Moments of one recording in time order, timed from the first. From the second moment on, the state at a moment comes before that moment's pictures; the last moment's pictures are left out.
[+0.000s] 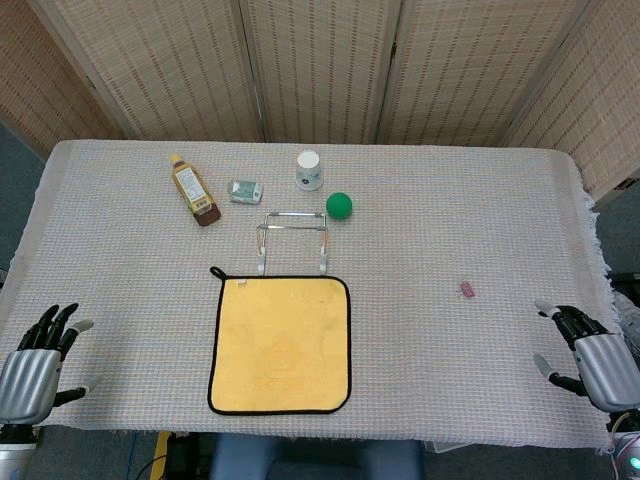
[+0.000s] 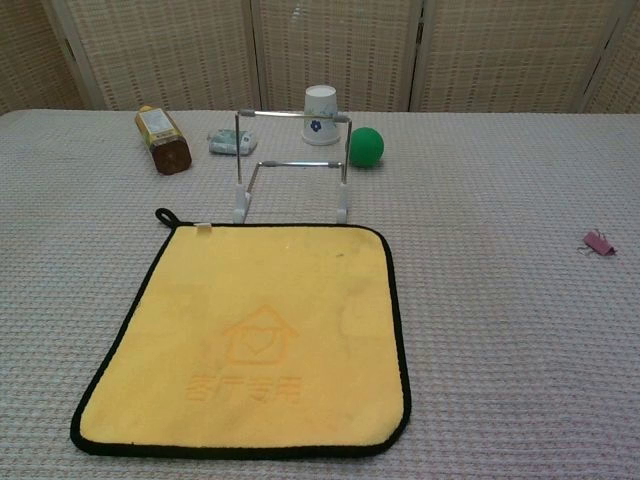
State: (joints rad) left arm -0.06 -1.11 -0.02 -1.76 1.55 1.52 0.23; right arm 0.06 -1.06 -0.01 -1.55 -1.65 1.53 0.18
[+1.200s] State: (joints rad) left arm -0.21 -1.14 0.08 -1.66 1.77 1.31 0.15; right arm 0.08 -1.07 0.00 -1.57 -1.67 1.53 0.15
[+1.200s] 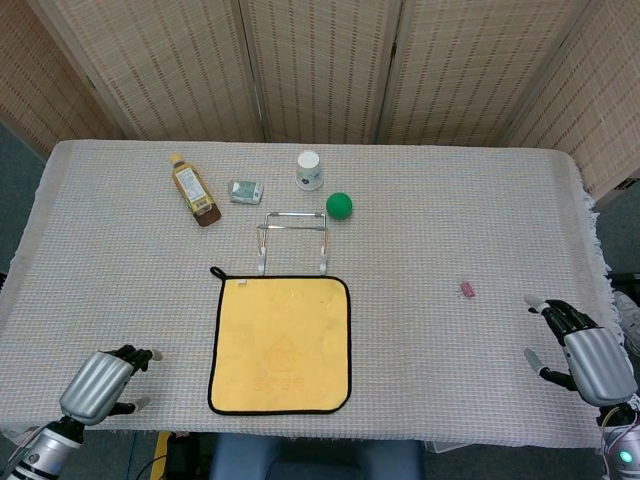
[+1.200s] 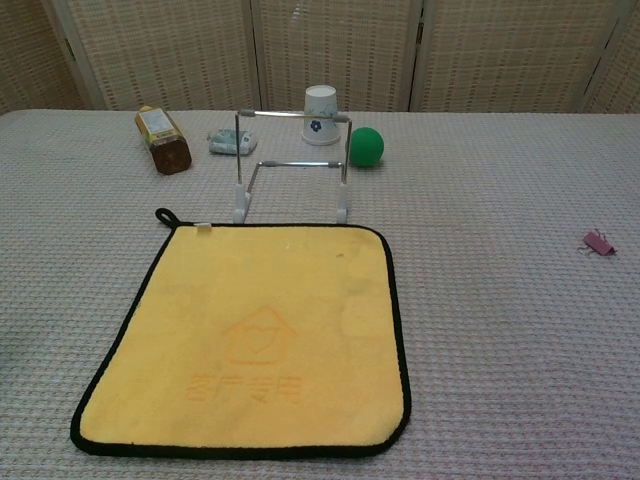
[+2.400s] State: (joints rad) left arm -0.34 -1.43 0.13 -1.48 1.84 1.18 0.24; right arm 0.07 -1.07 0.00 -1.55 -1.66 1.56 0.18
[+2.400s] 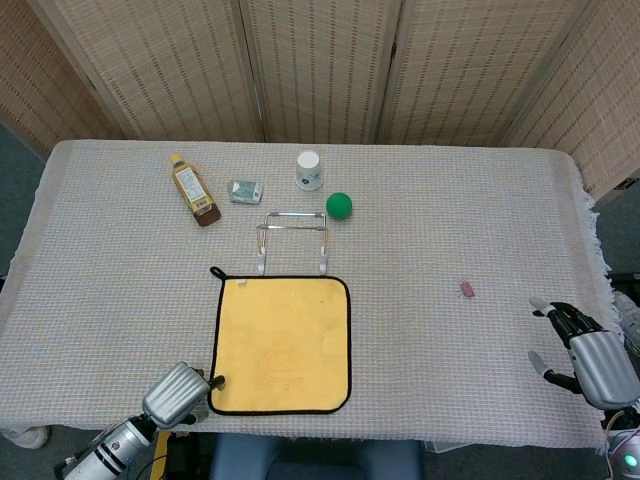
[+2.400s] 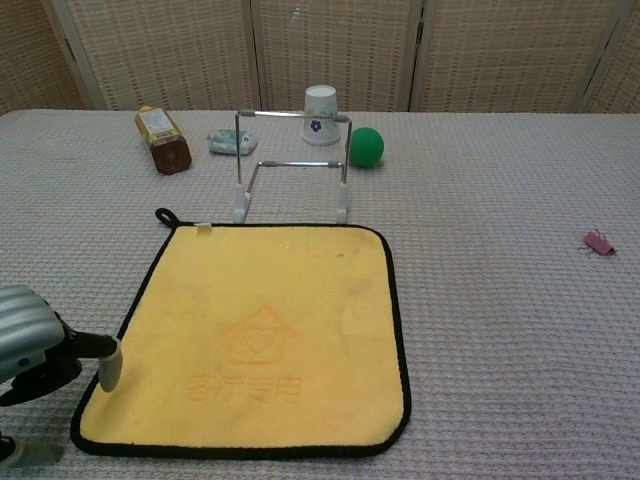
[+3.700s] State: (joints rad) left arm -0.40 -1.52 0.12 -1.45 1.80 1.20 0.22; right arm 0.12 -1.09 -0.03 -1.54 -1.77 1.52 0.18
